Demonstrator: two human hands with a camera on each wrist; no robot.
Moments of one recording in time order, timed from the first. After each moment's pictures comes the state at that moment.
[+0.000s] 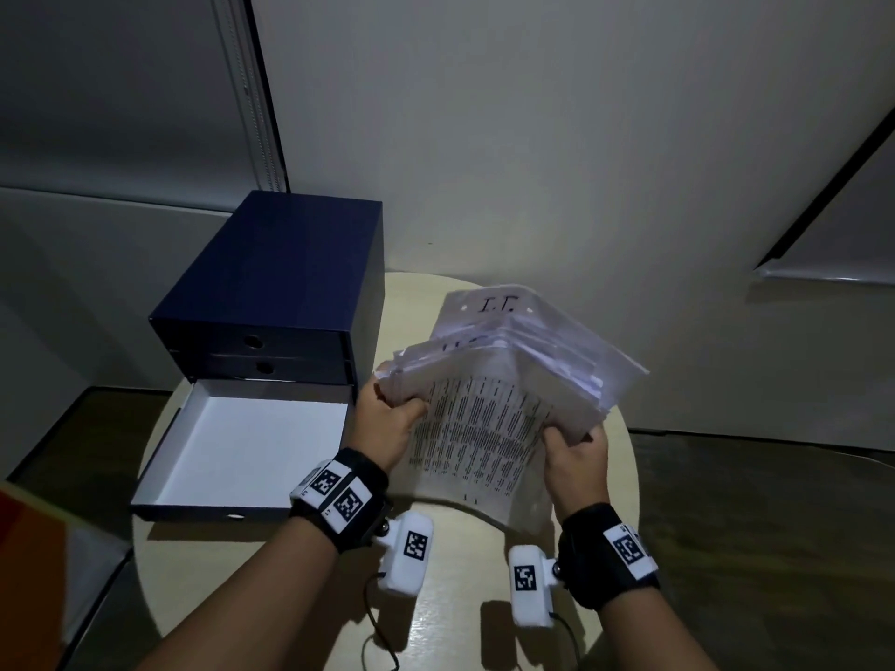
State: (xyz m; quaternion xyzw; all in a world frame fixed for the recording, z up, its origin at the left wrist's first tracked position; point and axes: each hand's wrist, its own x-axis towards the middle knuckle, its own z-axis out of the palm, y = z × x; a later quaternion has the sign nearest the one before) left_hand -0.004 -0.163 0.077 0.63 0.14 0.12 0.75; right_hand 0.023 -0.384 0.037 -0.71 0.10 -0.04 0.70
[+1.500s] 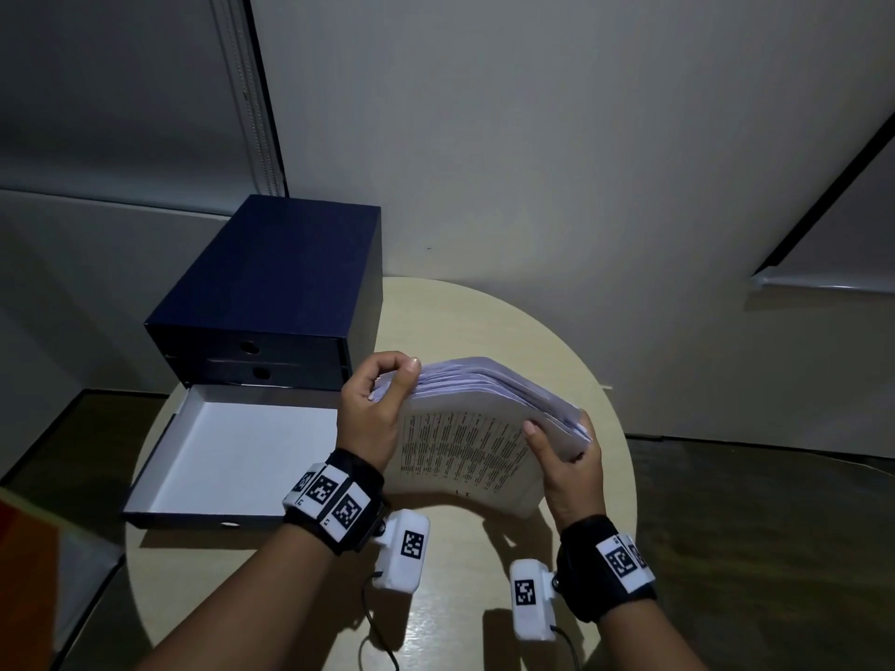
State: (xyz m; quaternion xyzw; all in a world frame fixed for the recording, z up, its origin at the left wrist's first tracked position) left_hand 0.004 -0.159 0.084 0.65 0.07 0.26 0.71; right_hand 0.013 -0.381 0.058 -0.69 -0.04 -0.05 0.72
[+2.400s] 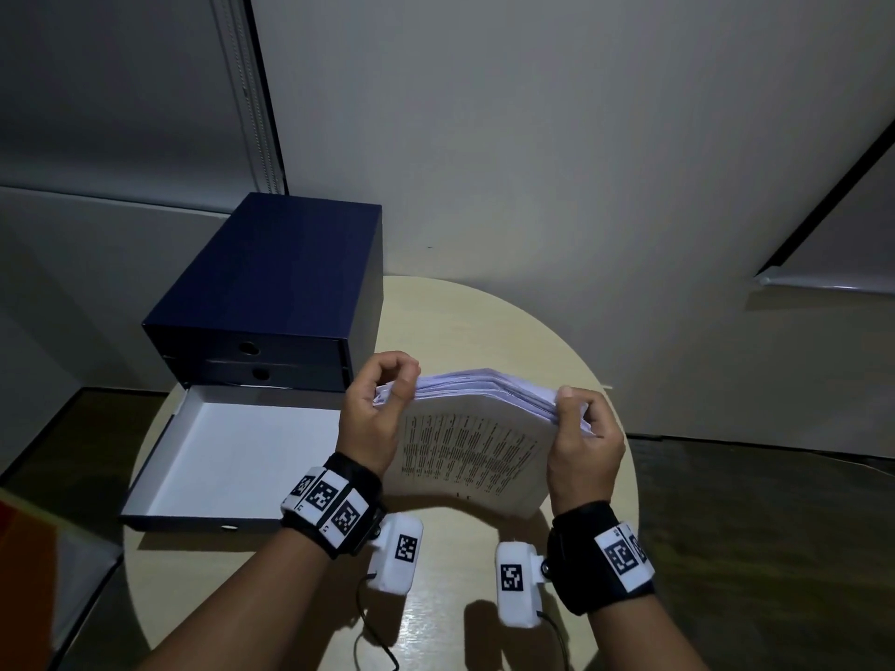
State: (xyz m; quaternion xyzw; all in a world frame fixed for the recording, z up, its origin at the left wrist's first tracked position) left_hand 0.002 -0.154 0.082 0.69 0.03 0.24 0.68; right_hand 0.026 -0.366 0.079 -0.74 -0.01 -0.25 0.62
